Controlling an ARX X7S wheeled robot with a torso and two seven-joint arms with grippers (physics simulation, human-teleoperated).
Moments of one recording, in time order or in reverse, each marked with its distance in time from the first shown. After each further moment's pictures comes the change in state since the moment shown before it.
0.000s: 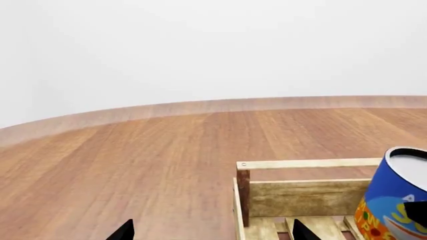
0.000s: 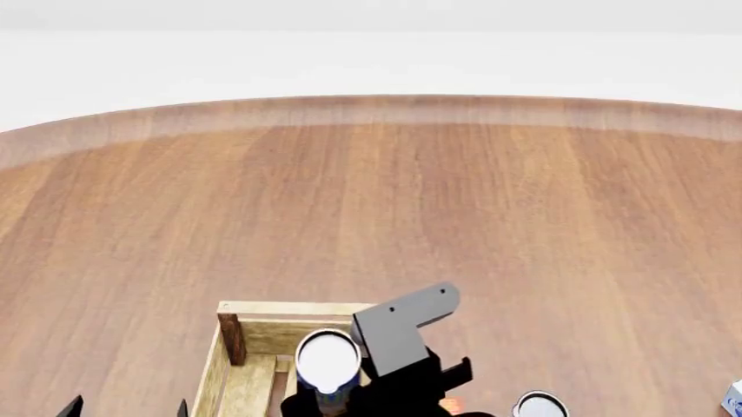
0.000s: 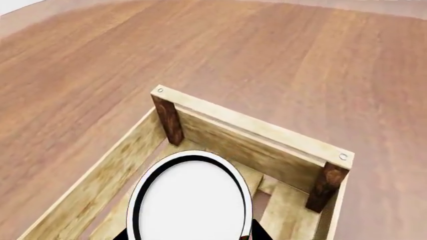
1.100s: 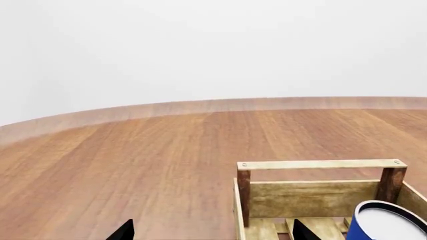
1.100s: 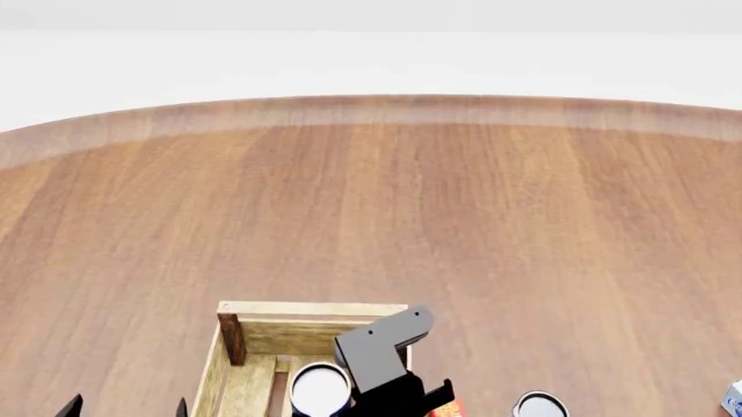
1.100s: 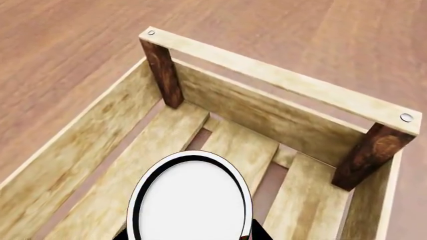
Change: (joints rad) left arm -0.008 -0.008 0.010 -0.006 -0.019 0.004 -0.007; right arm 0.072 -0.077 -0.102 0.343 -0.050 -0.148 -0.066
